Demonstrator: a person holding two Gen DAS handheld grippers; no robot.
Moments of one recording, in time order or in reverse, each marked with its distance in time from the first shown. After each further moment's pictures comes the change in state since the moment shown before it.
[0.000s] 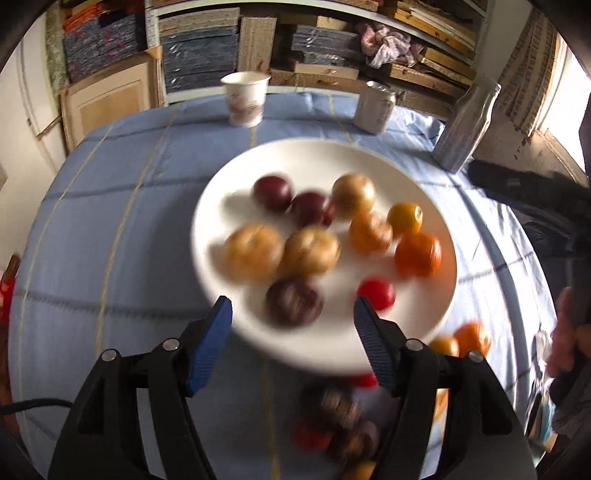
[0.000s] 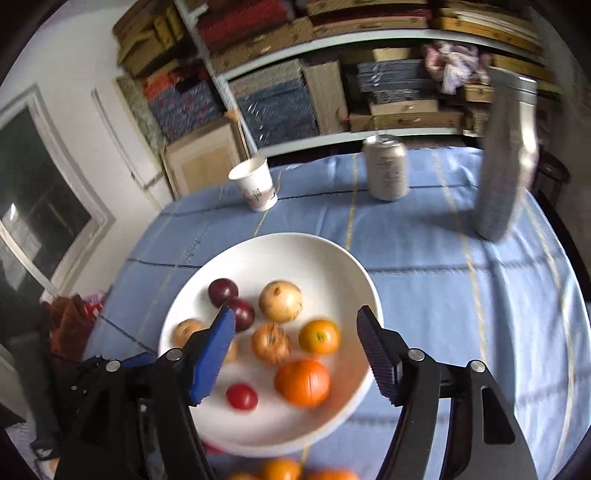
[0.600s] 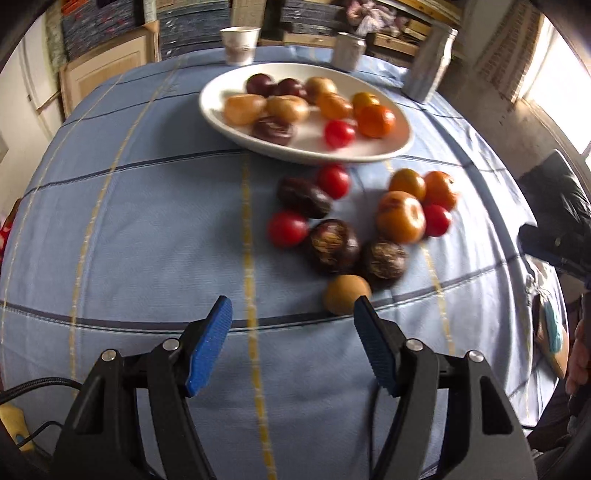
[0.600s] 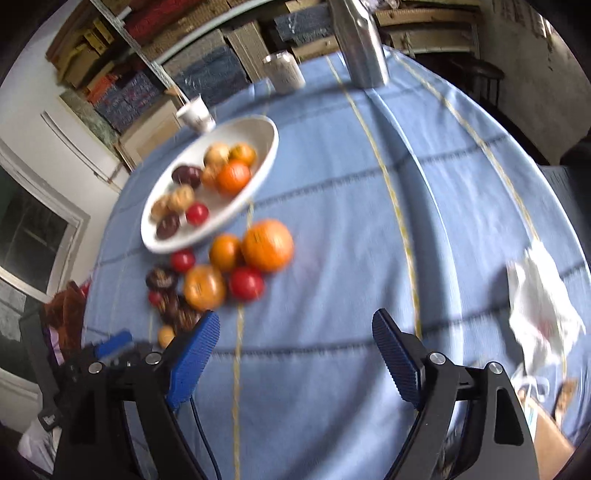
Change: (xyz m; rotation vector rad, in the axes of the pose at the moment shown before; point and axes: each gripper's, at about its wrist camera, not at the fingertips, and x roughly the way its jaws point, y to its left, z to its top) left arm -0.041 -0.018 -0.124 0.038 0.081 -0.047; right arm -0.082 -0.037 -0.153 0.222 0.196 -0.104
